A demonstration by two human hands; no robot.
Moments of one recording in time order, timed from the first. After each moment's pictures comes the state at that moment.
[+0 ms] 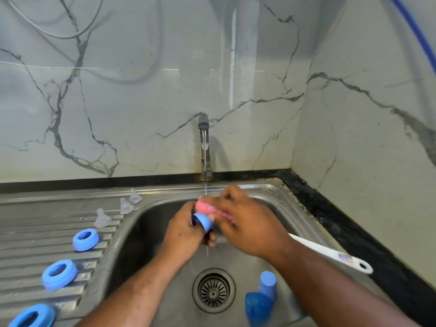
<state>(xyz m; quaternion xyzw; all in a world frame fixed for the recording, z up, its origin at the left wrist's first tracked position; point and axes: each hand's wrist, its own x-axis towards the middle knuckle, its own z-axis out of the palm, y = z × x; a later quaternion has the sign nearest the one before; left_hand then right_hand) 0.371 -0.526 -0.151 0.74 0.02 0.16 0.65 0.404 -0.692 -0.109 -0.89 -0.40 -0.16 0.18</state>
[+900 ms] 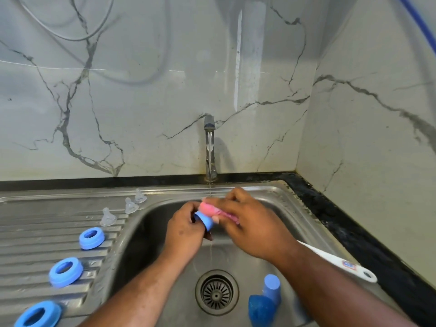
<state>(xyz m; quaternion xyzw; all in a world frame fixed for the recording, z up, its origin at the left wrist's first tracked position) 0.375 -0.521 -0.153 0.75 0.05 0.21 0.63 0.406 -0.691 -0.112 -0.88 -0.40 -0.16 0.20</state>
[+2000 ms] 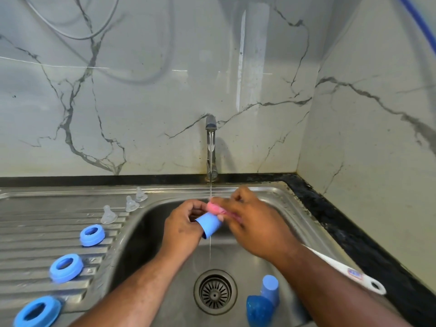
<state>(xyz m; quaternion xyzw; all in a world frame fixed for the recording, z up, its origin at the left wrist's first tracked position) 0.373 -0.517 -0.156 0.76 0.05 0.24 0.60 0.404 -0.695 -0.109 -0.89 -0.38 -0.15 0.19</state>
